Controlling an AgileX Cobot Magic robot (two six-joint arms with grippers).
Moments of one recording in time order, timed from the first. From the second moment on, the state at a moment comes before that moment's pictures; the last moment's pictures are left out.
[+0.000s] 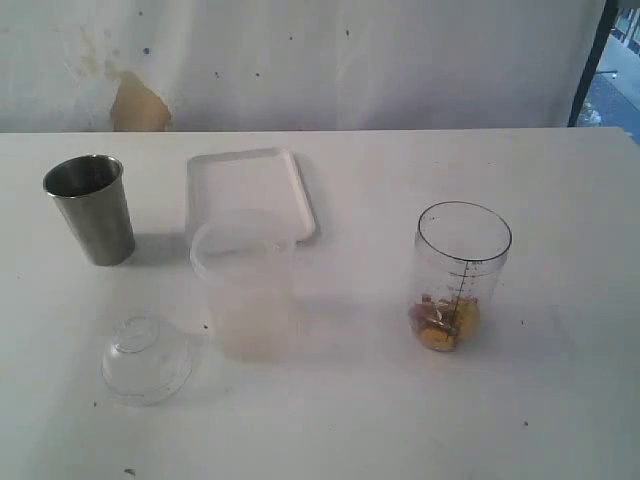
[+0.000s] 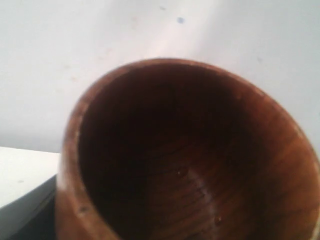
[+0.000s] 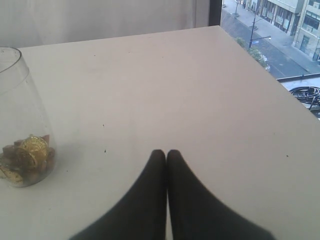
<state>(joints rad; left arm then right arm) 0.20 1.31 -0.76 0.63 -0.41 -0.74 -0.07 0.00 0.00 -0.04 0.35 0.08</state>
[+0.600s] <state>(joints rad) 0.33 1.96 -0.86 0.17 -0.61 -0.10 -0.07 0.00 0.00 -0.04 0.35 0.08</state>
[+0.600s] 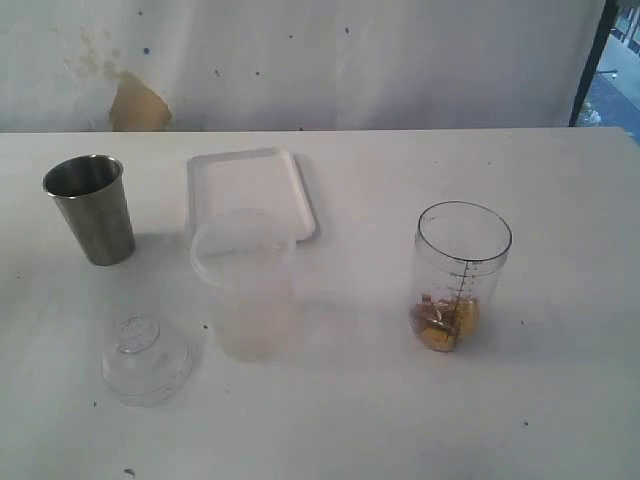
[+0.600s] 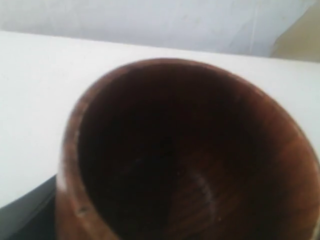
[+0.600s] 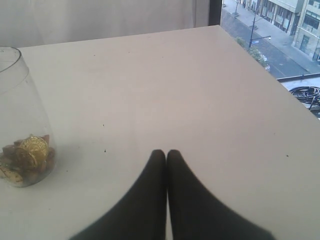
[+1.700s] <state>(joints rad) 0.34 2.08 -0.95 0.27 -0.70 -0.21 -0.07 0.00 0.00 -0.04 0.35 0.08</state>
